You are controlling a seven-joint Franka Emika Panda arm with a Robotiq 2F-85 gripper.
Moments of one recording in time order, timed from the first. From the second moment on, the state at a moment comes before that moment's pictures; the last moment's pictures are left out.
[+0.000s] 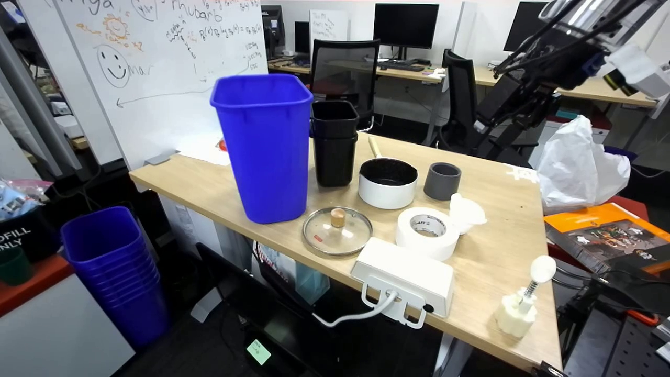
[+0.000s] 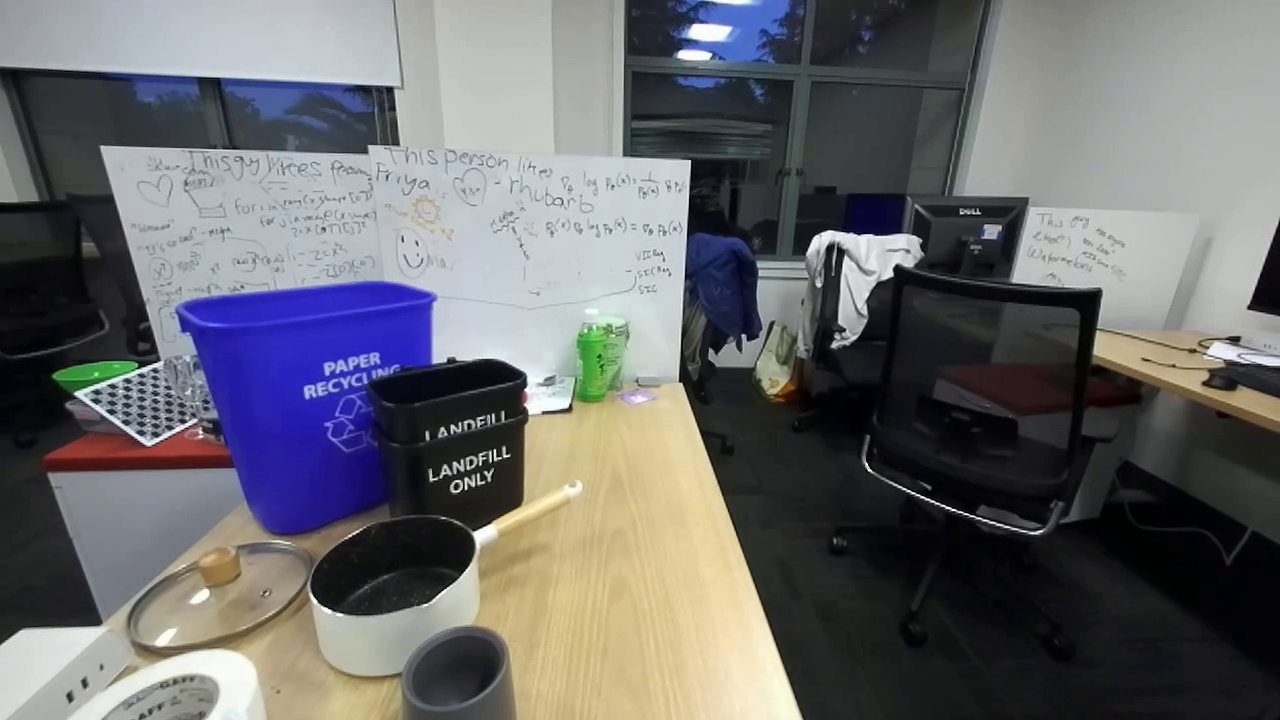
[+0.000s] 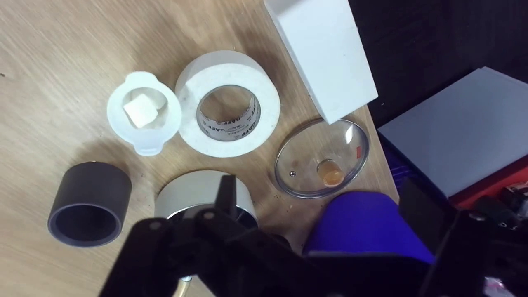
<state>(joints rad) 0.14 -0.55 -0.01 -2.79 0.24 2.57 0.08</state>
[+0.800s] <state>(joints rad) 0.20 -0.54 -0.04 -2.79 0.29 2.58 -0.03</state>
